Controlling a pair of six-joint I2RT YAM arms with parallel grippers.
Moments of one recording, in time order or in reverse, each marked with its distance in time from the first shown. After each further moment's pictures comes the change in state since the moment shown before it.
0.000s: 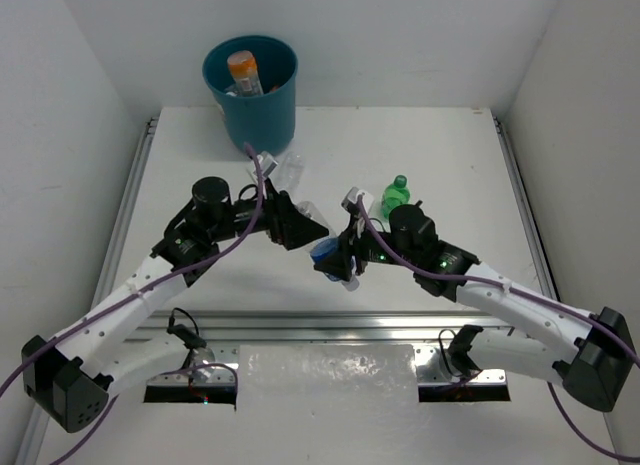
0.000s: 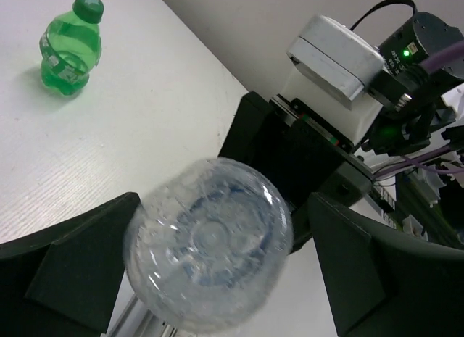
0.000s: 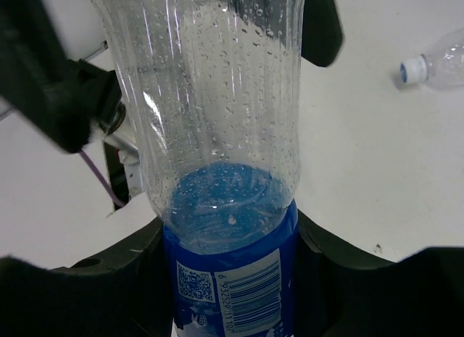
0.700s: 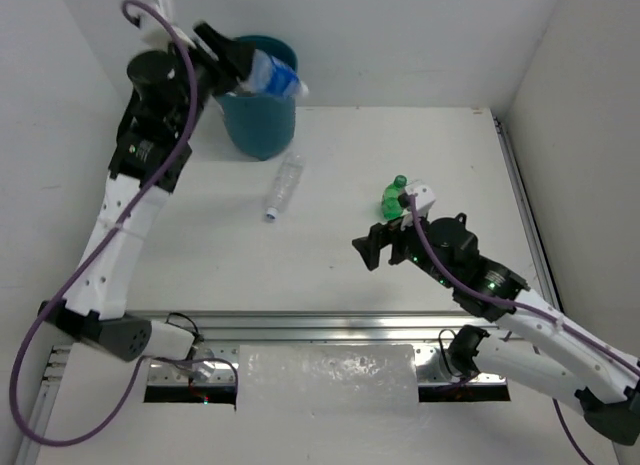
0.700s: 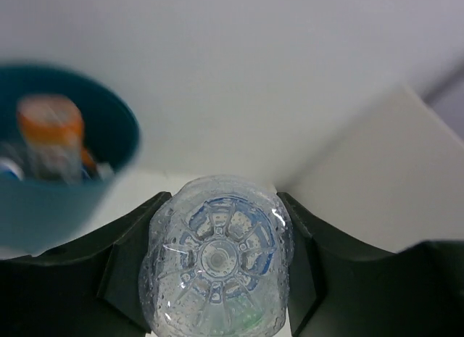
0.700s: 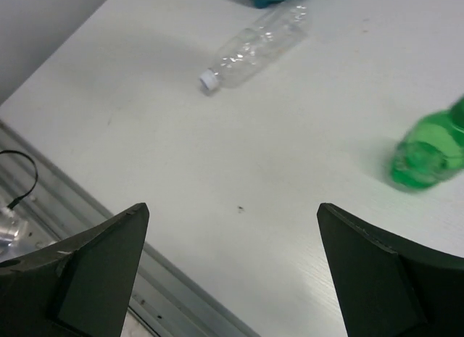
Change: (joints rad) left arm 0.193 0.341 0.814 -0.277 -0.621 0.012; right arm 0.005 -0.262 0.013 -0.283 0.542 -0.002
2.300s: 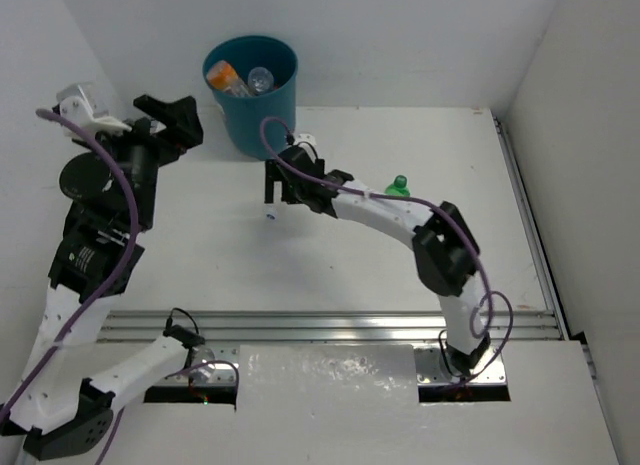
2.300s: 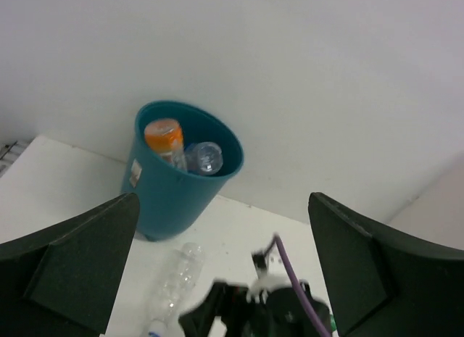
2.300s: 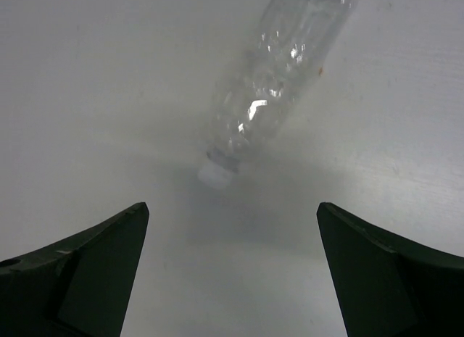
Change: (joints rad) left arm -0.034 -0.338 -0.175 -0.064 -0.498 0.179; right arm -0.005 1.172 0.826 -0.053 0.159 0.335
